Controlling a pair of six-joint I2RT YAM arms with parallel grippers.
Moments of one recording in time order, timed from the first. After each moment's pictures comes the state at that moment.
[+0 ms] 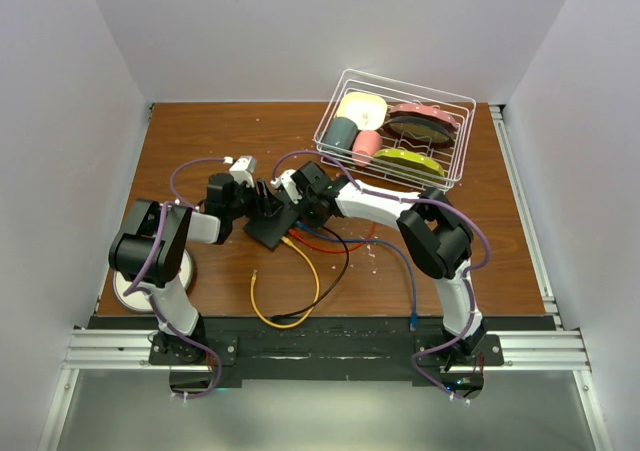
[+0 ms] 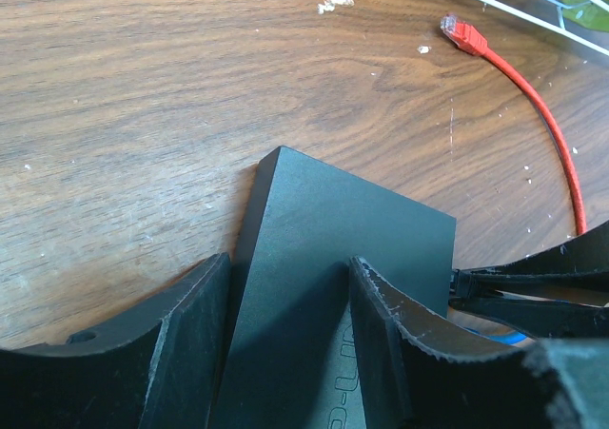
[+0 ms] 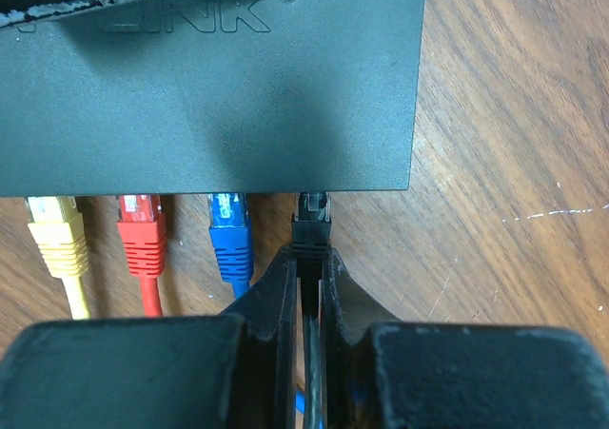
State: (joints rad) left arm -0.20 1.78 0.64 0.63 0.44 -0.35; right arm 0.81 2.09 1.51 -0.45 0.01 -0.14
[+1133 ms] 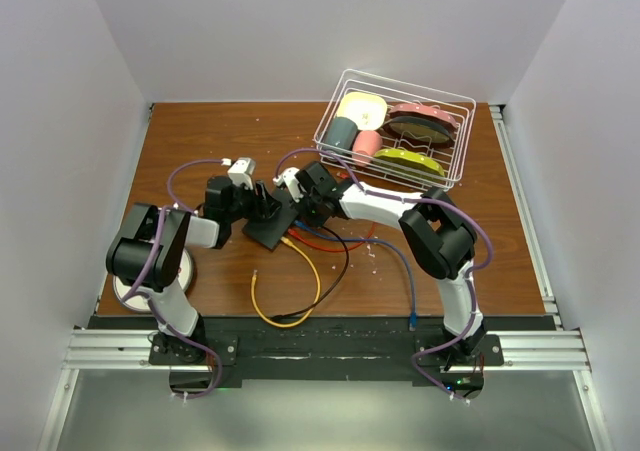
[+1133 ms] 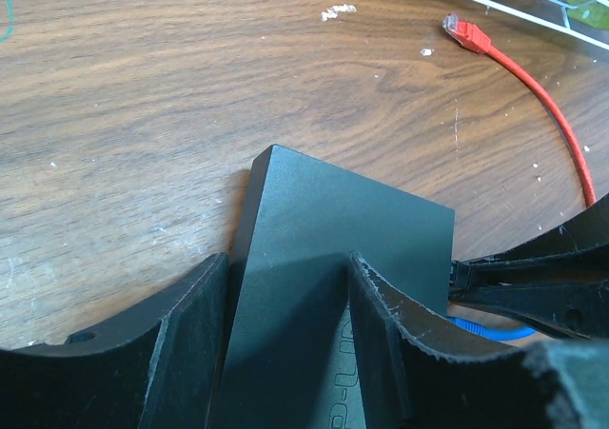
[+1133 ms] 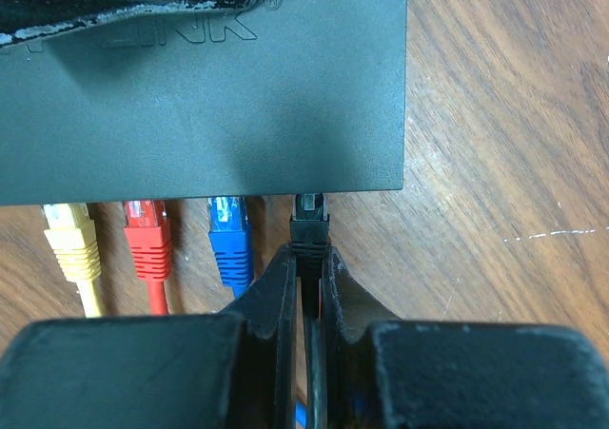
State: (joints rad) left arm -0.21 1.75 0.60 0.67 0.42 -0.33; right arm 0.80 2.07 1.46 -0.34 -0.04 -0.13
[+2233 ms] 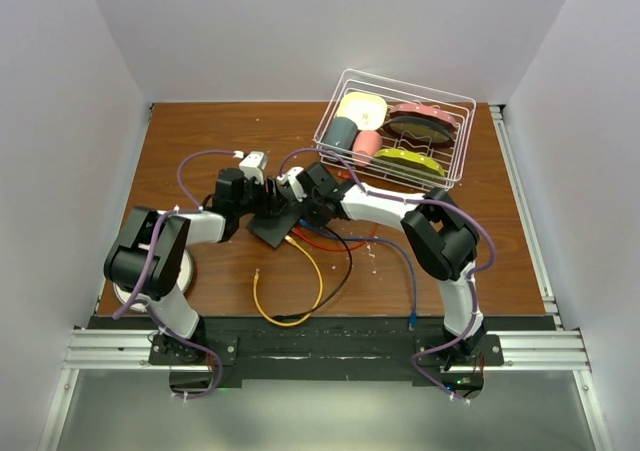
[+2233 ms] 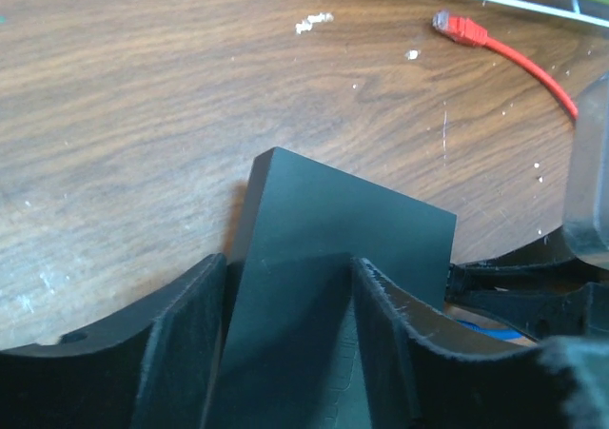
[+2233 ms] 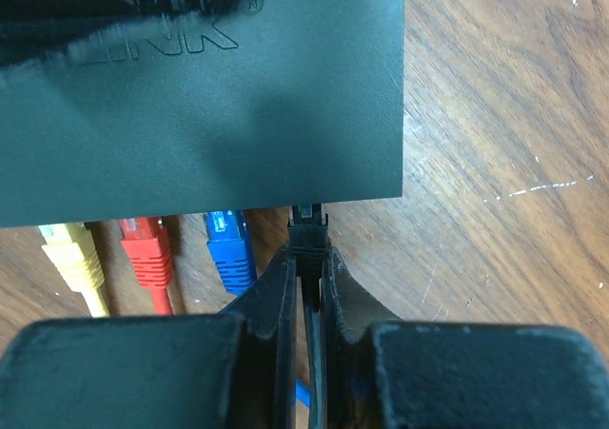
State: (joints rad) left arm -0.29 1.70 0.69 0.49 0.32 -0.26; right arm 0.80 2.05 1.44 -0.36 0.04 -0.07
